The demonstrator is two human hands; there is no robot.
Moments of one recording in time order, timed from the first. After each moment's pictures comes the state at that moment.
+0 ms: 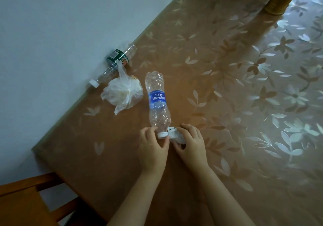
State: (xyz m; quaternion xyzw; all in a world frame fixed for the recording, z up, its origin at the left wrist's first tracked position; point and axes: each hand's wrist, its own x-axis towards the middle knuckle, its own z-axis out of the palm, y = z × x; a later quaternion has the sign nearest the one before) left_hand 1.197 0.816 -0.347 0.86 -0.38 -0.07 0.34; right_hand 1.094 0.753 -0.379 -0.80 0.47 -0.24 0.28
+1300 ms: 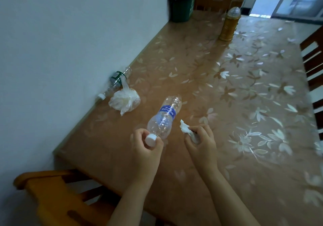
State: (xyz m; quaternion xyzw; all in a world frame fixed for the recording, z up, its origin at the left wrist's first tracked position) left_hand 1.168 0.921 -0.227 0.75 -0.35 -0.19 0.53; right_hand 1.040 0.855 -0.254 -0.68 0.50 -0.47 0.26
